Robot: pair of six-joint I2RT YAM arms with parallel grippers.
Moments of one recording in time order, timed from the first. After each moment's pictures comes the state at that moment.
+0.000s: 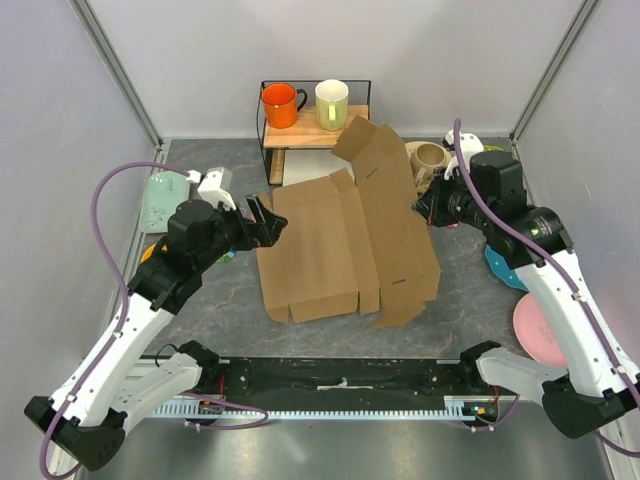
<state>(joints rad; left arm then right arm) -0.51 0.86 0.99 -0.51 0.01 -0.53 0.37 1.08 1.37 -0.81 -0.13 0.29</state>
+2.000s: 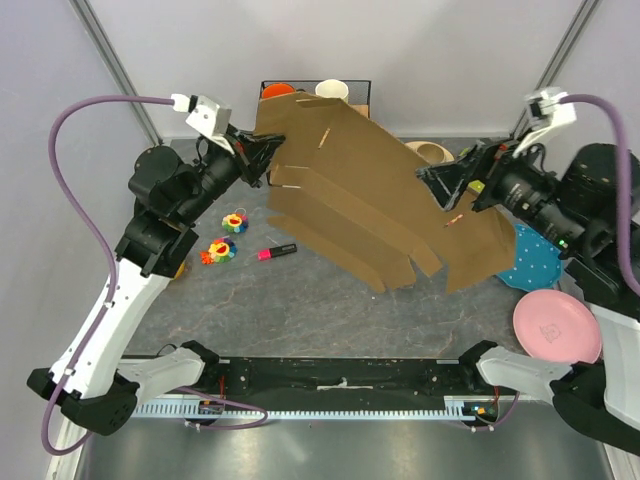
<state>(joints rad) -0.51 1.07 1.39 -0.10 0.21 -0.06 0.56 1.11 1.97 -0.98 -0.04 0.34</state>
